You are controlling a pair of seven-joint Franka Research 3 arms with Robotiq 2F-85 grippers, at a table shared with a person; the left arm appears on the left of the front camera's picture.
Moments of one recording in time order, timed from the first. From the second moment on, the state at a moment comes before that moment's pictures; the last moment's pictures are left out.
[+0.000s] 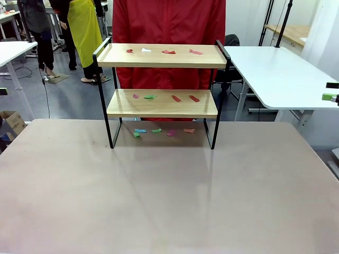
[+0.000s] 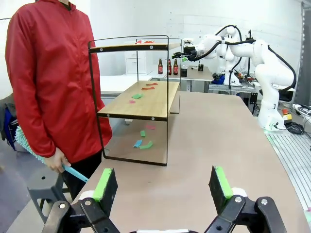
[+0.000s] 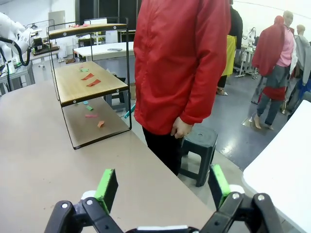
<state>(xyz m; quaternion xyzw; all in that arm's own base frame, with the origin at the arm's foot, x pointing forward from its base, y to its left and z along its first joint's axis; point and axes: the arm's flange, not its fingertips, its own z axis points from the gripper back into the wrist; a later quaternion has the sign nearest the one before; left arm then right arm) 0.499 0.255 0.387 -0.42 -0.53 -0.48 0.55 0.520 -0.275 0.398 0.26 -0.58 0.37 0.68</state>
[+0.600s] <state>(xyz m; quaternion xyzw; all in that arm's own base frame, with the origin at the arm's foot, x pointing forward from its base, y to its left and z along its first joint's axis) 0.499 0.259 0.385 -0.42 -0.53 -0.48 0.56 0.520 -0.278 0.395 0.26 -0.58 0.37 0.68</state>
